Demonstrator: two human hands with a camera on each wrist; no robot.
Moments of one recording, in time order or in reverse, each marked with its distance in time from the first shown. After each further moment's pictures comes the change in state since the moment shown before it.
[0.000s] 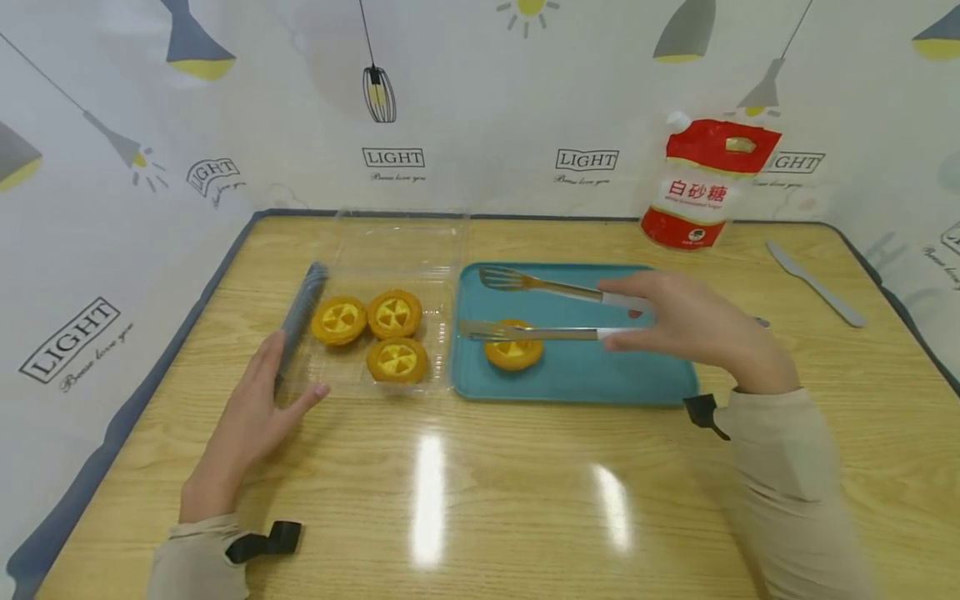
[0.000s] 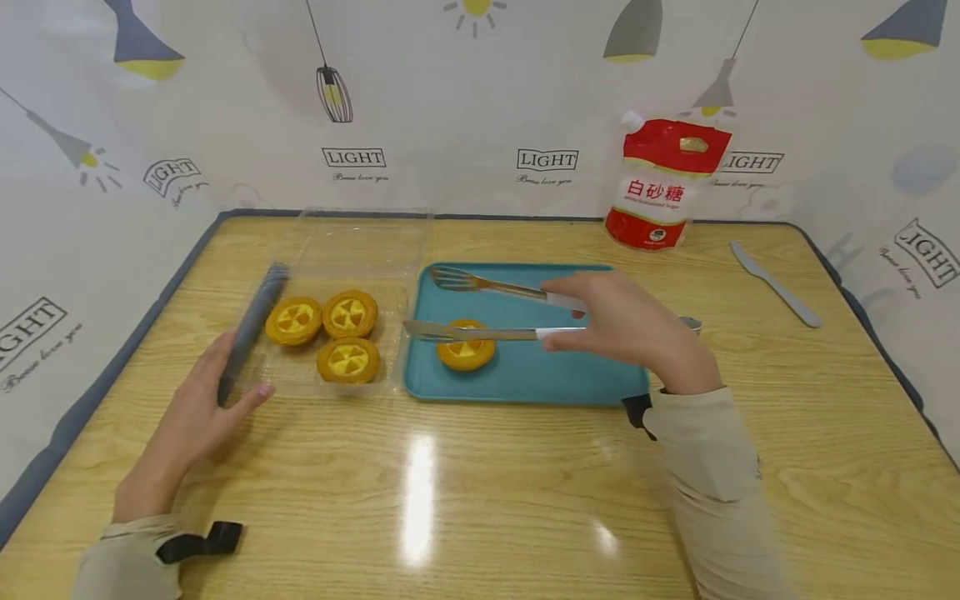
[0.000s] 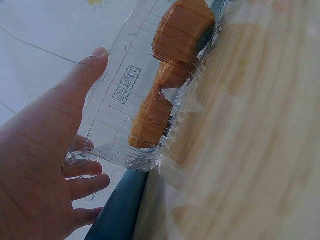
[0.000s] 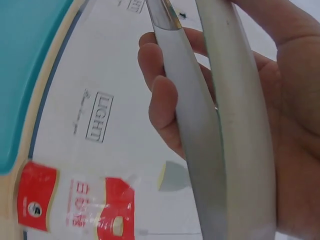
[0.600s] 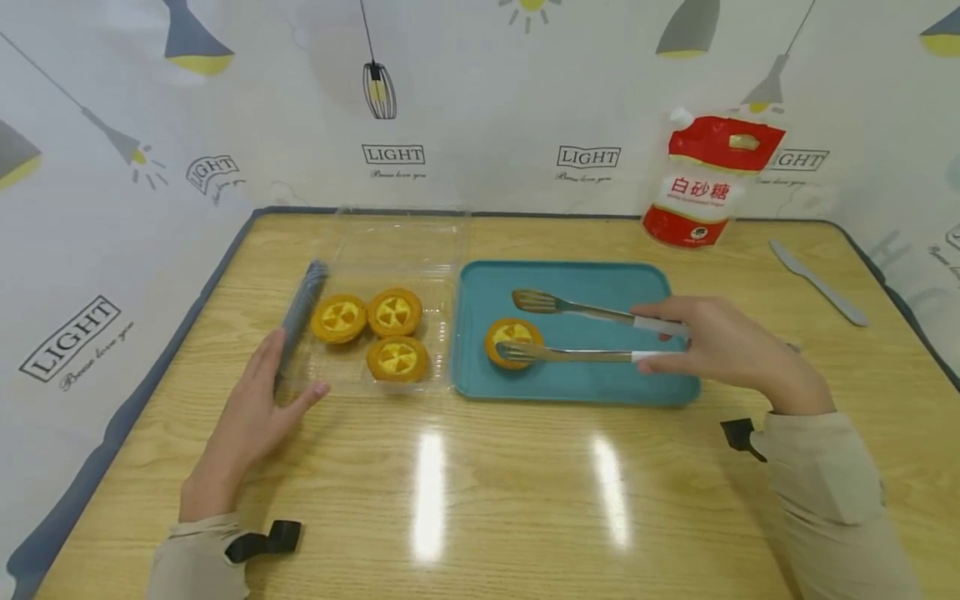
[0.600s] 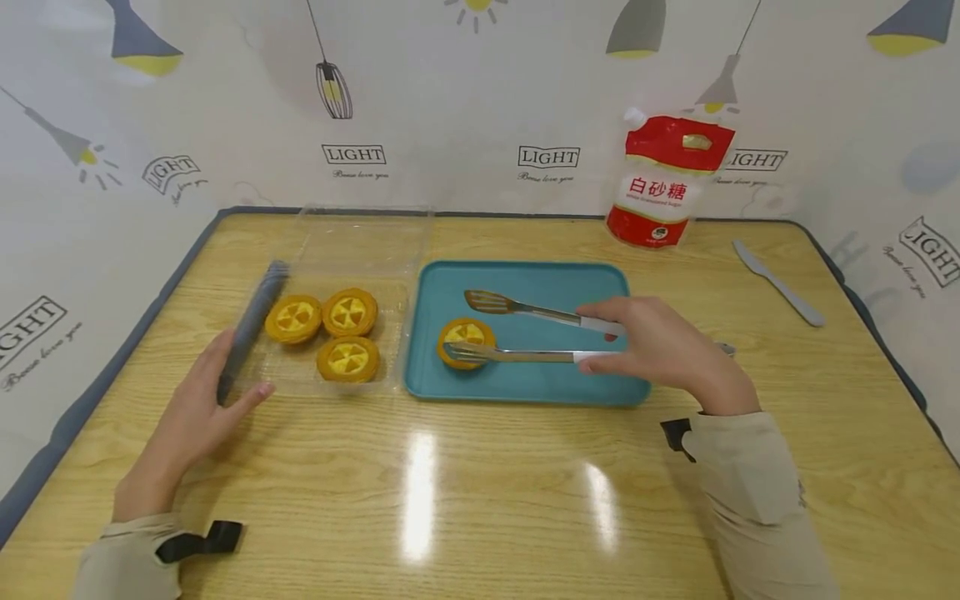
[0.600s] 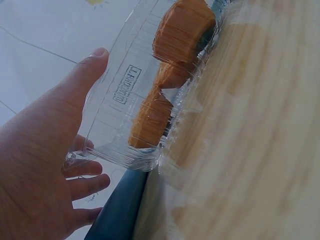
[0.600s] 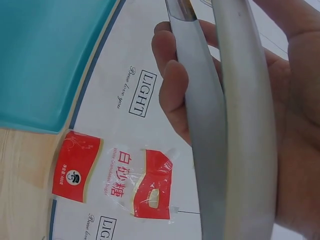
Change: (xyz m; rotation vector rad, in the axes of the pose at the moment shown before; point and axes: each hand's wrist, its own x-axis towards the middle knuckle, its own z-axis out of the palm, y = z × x) left_hand 0.000 0.001 0.000 0.008 0.011 0.016; right_hand -0.028 0.038 0.015 -0.005 0.028 -0.005
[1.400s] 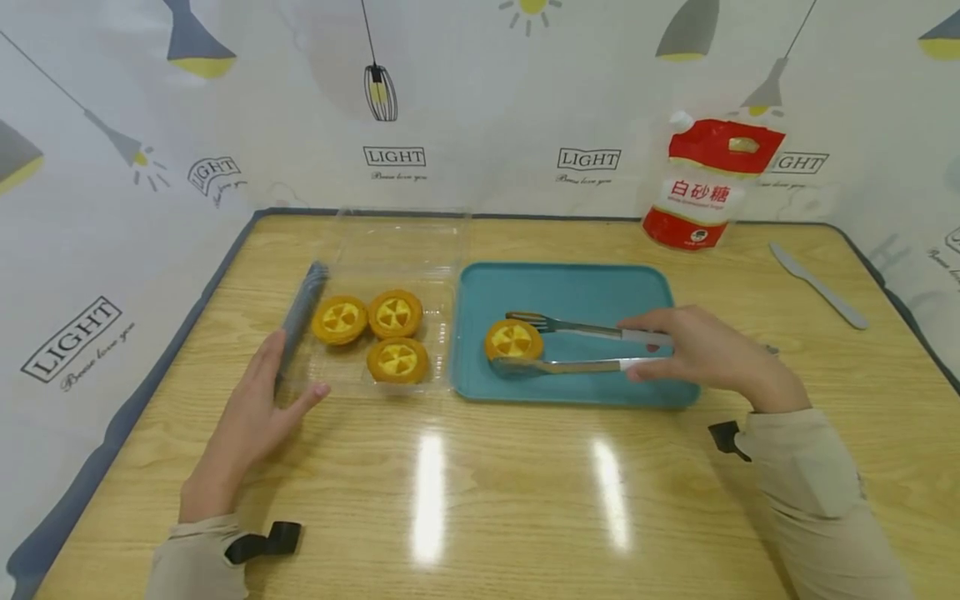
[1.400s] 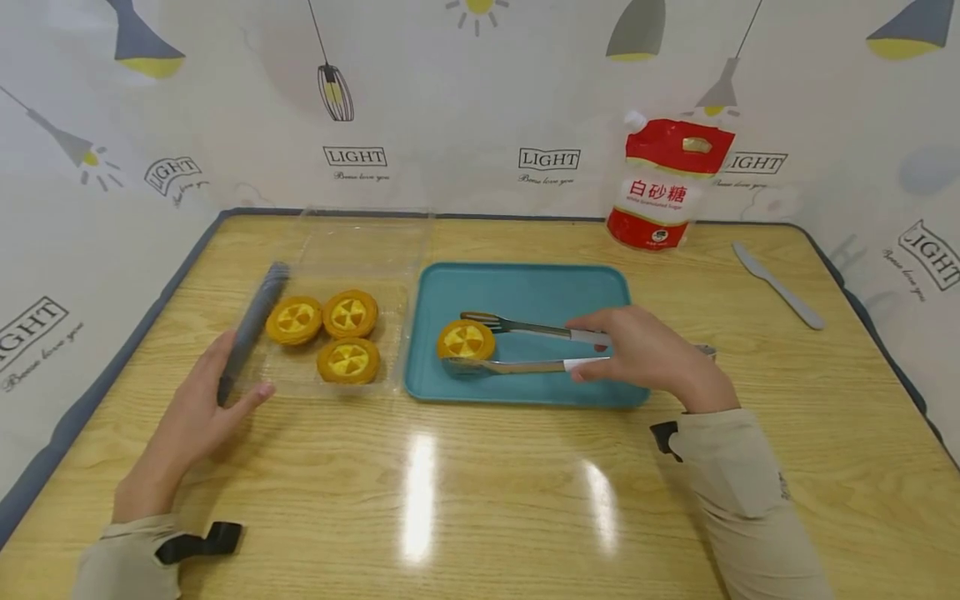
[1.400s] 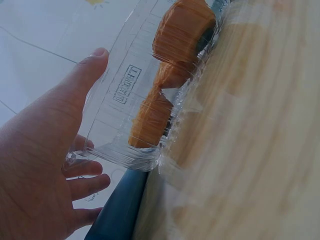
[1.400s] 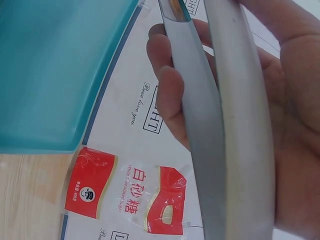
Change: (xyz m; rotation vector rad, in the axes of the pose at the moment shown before) left_hand -0.001 -0.001 0.000 -0.003 0.005 0.002; right_hand 0.013 0.007 0.014 0.042 -0.078 0.013
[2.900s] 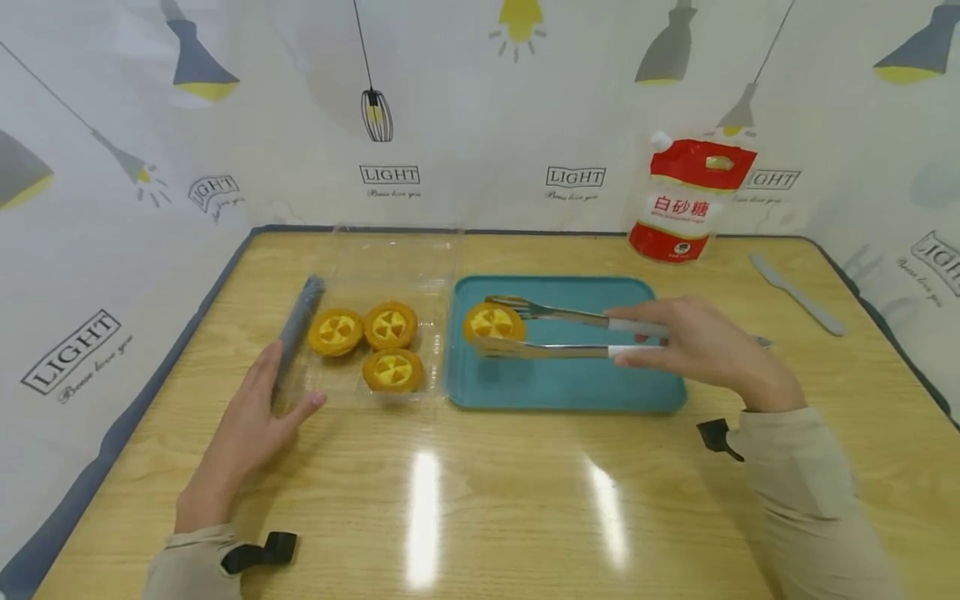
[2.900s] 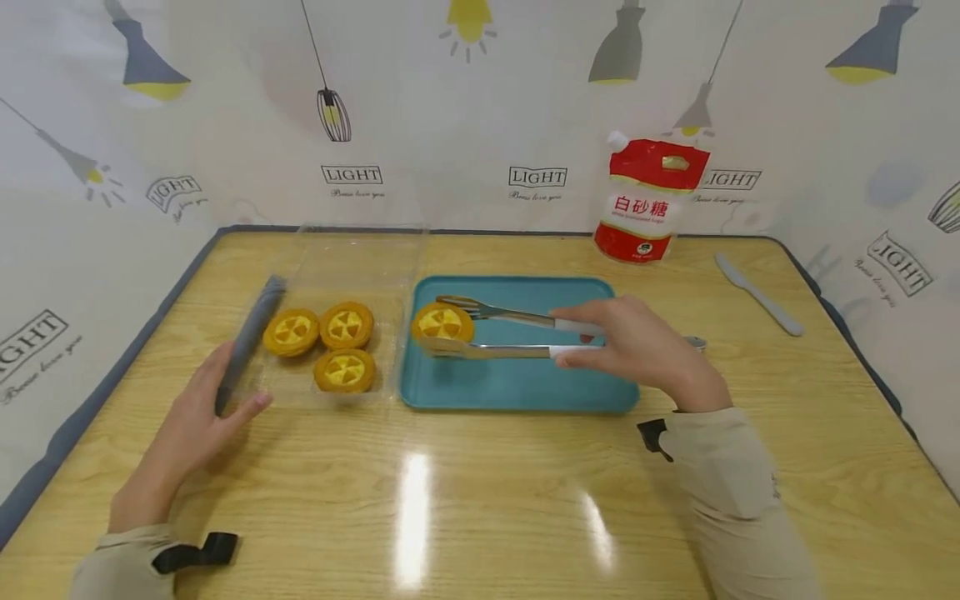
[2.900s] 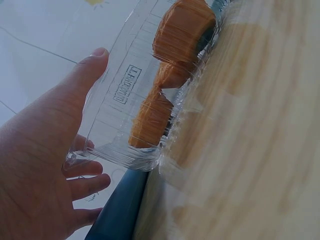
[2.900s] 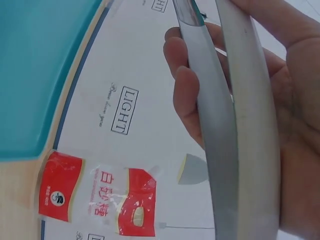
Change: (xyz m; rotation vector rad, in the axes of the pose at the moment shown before) left_hand -0.001 0.001 0.001 -0.012 -0.004 0.001; right_hand -0.012 -0.020 -0.016 -0.031 0.157 -0.155
